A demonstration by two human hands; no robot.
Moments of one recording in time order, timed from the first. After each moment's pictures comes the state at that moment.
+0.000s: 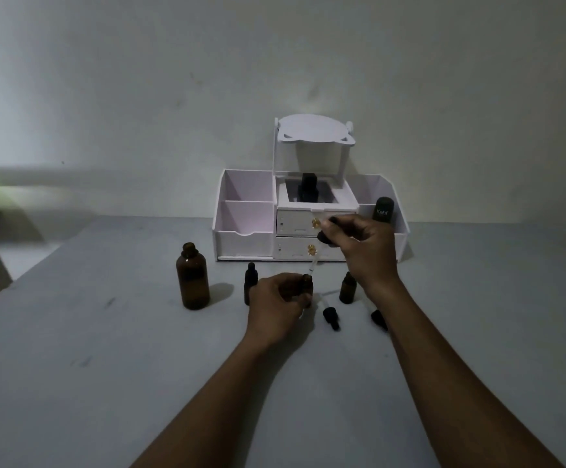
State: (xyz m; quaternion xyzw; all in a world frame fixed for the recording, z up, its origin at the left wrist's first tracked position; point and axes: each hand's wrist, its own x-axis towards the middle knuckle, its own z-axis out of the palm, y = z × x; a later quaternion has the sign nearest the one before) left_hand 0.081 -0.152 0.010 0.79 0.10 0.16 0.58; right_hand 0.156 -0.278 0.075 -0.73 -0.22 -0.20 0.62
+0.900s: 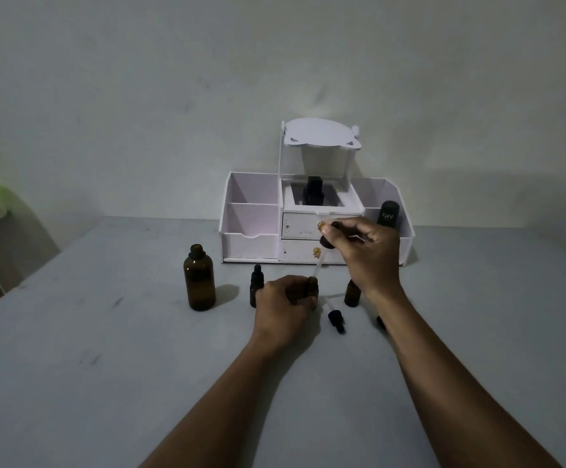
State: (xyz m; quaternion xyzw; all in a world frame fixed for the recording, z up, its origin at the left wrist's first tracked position) left_hand 0.081 -0.151 0.005 0.80 0.09 0.19 0.56; right_hand 0.149 -0.273 0.074 -0.72 -0.25 -0.26 0.60
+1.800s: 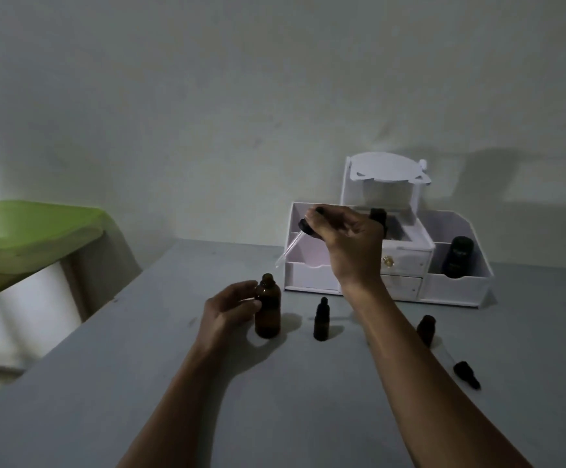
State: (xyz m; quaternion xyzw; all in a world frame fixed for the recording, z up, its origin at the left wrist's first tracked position) left_hand 0.019 -0.001 0.035 0.63 0.11 0.23 0.73; right_hand 0.116 -0.152 0.136 -0.58 -0.29 -0.17 0.74
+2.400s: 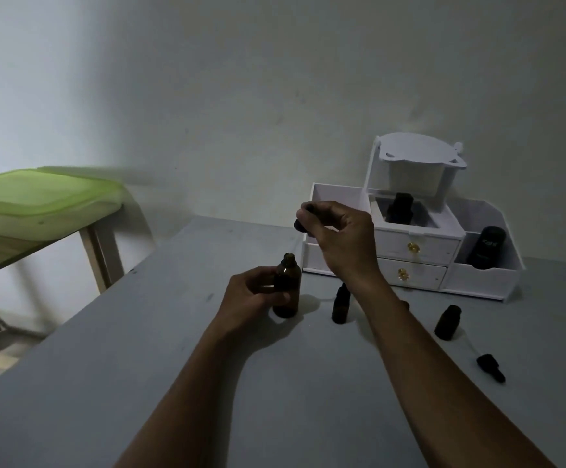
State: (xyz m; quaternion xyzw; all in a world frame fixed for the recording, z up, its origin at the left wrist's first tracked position) left_hand 0.023 0.011 0.025 0.71 0.11 0.20 0.66; right_hand 0.116 -0.117 0.108 -0.67 -0.34 -0.12 0.65
